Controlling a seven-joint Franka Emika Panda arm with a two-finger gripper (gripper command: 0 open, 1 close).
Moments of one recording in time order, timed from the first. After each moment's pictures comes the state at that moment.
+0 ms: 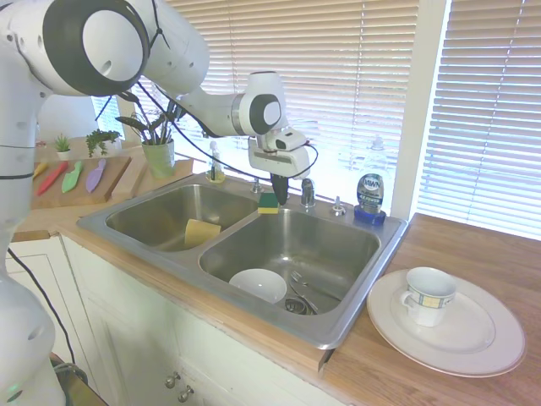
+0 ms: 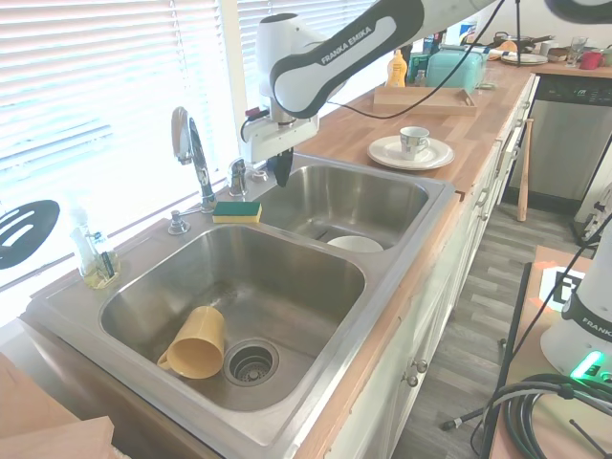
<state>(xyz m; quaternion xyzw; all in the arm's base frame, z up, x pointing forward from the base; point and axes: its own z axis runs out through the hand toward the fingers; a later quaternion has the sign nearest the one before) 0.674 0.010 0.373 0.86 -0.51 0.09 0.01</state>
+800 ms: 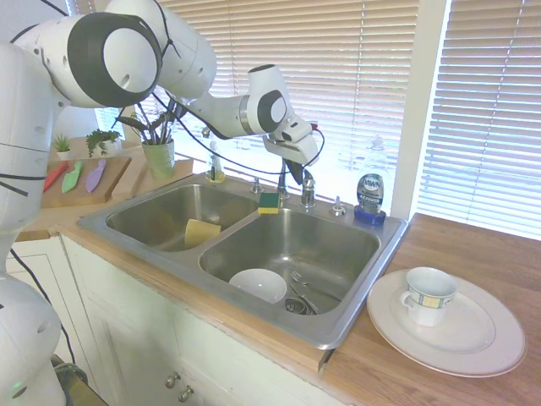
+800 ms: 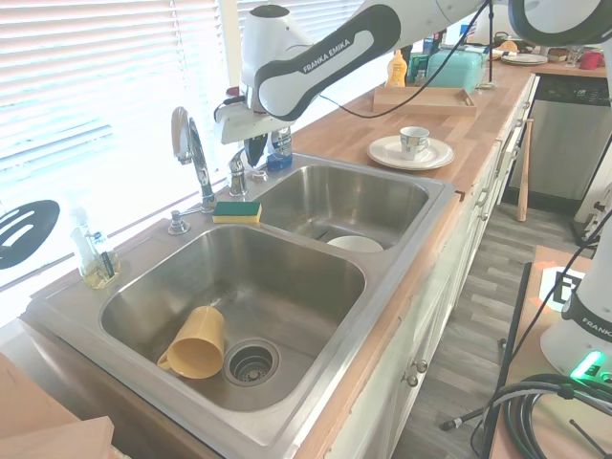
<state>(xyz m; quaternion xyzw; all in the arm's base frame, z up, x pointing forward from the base) 0.703 0.012 0.399 0.82 -0.53 0.21 -0.04</state>
